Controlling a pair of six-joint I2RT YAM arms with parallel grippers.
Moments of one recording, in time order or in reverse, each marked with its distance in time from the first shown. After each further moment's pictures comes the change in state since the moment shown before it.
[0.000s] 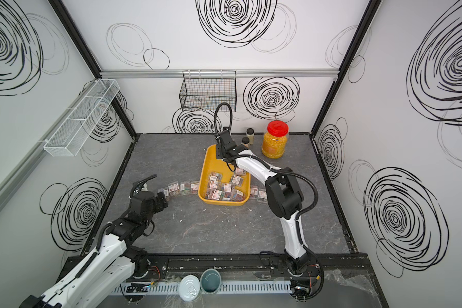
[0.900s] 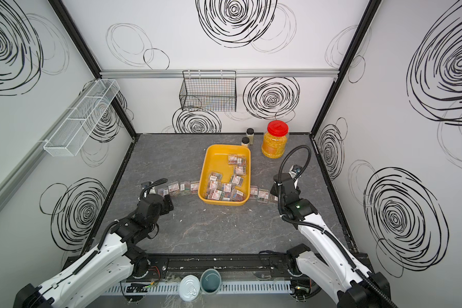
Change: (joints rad) left arm -0.182 0.021 0.000 -0.003 -0.129 -0.010; right arm -0.263 -1.127 -1.037 -0.077 0.227 0.253
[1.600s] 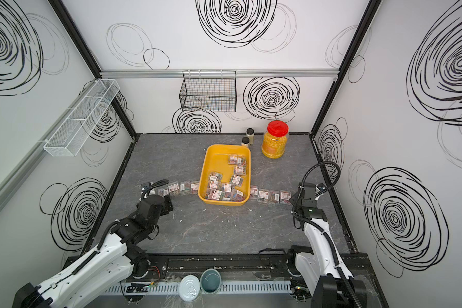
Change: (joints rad) left arm -0.027 -0.006 0.000 -0.020 -0.045 -0.009; right arm -0.485 0.006 -0.201 0.057 -0.276 0.051
